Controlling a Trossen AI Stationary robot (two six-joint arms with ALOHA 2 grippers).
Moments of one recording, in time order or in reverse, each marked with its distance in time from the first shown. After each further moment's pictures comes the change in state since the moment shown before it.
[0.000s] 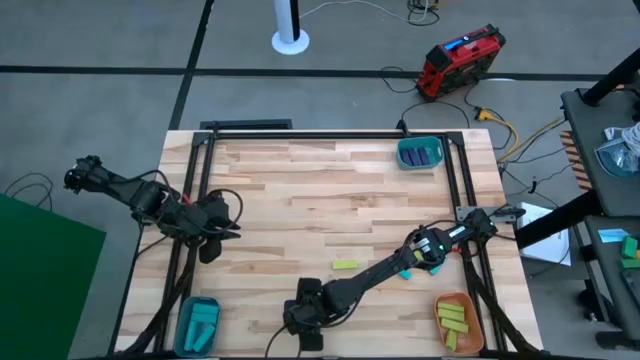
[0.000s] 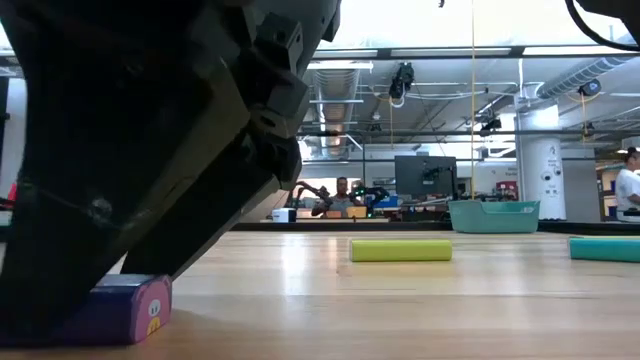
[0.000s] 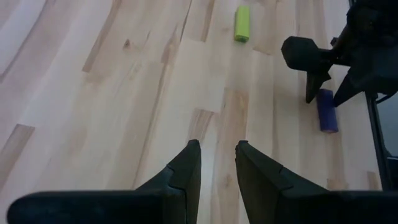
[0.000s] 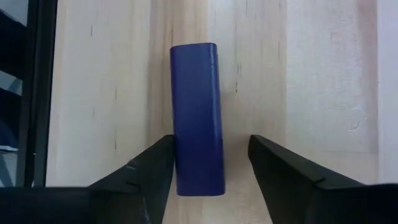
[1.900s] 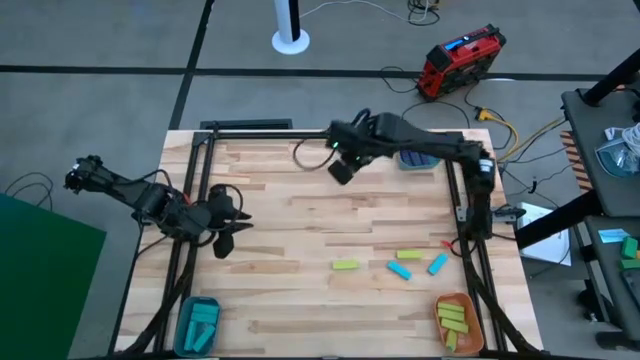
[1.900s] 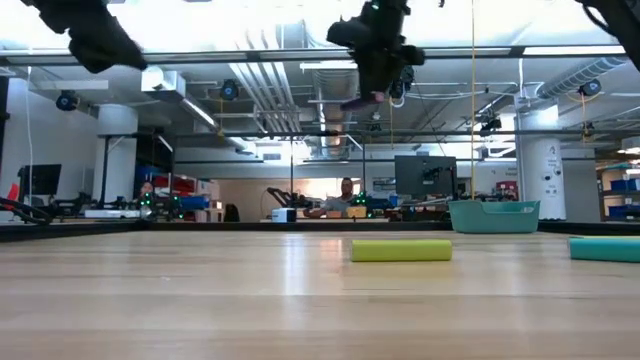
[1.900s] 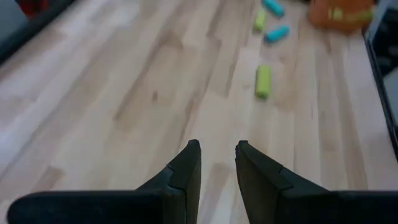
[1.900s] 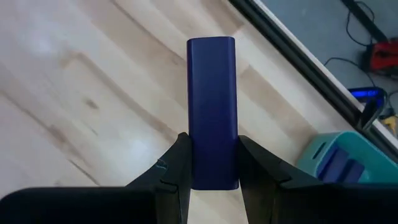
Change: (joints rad) left arm 0.005 0.049 -0.001 0.171 -0.201 0.007; right arm -0.698 -0.658 -0.195 -0.617 0.269 0.062
